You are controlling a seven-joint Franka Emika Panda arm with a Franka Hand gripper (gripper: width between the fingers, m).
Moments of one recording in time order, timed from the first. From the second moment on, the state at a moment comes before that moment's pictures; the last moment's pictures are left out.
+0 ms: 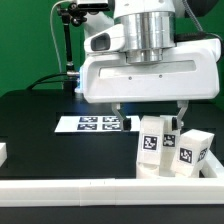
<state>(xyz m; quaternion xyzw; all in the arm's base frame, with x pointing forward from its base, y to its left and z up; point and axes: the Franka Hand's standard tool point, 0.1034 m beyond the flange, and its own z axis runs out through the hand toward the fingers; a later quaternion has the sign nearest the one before) 0.618 0.038 0.086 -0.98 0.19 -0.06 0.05</state>
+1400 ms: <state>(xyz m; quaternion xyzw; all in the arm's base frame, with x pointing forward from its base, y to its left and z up) 0.619 0.042 0.083 -0.88 0.47 -0.05 0.08</state>
